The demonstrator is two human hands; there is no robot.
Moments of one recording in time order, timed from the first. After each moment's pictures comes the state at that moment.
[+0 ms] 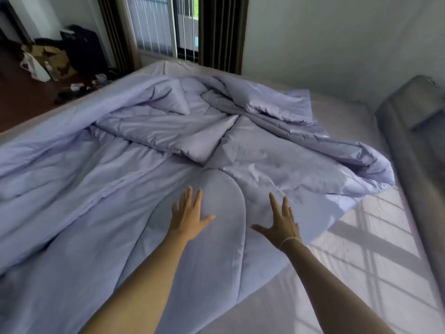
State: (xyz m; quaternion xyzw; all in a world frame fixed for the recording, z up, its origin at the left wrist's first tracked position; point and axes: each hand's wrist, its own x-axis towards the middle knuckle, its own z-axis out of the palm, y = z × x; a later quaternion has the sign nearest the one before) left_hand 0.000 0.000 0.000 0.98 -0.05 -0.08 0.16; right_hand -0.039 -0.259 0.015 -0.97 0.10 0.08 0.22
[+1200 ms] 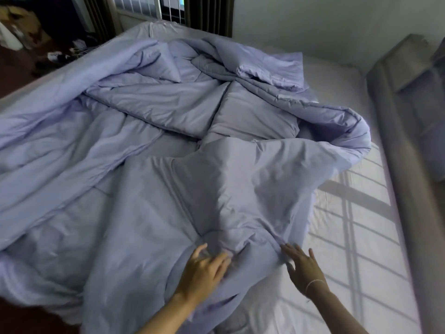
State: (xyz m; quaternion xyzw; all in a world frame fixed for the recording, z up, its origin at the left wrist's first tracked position) left_hand -0.231 -0.017 -0.056 0.92 -0.27 0.14 0.25; right_hand -0.254 -0.316 -0.045 -0.98 0.04 0.15 0.12
